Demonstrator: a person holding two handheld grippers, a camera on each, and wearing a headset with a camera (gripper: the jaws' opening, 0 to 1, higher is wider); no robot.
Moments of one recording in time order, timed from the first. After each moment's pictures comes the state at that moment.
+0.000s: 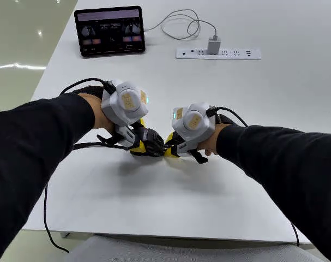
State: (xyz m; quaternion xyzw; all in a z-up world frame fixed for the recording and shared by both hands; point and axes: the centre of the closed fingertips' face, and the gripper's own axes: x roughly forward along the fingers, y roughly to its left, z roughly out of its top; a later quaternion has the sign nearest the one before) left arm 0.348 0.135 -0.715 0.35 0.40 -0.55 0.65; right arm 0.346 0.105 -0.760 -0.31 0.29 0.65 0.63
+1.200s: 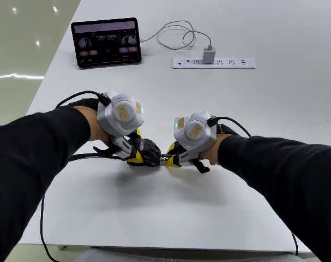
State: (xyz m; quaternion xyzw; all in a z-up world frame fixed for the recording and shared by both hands) left arm 0.349 0.134 -0.715 0.35 0.40 -0.54 0.65; right arm 0.348 0.091 -0.762 -0.30 0.30 0.64 0.64
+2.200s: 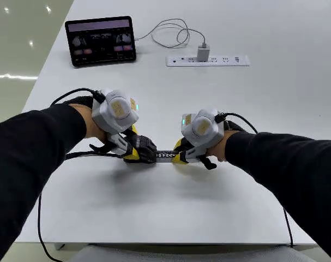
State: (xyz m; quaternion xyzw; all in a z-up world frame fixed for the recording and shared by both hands) left arm 0.349 0.134 -0.715 0.34 0.40 -0.54 0.66; right arm 0.351 0.061 -0.760 -0.31 0.31 0.62 0.65
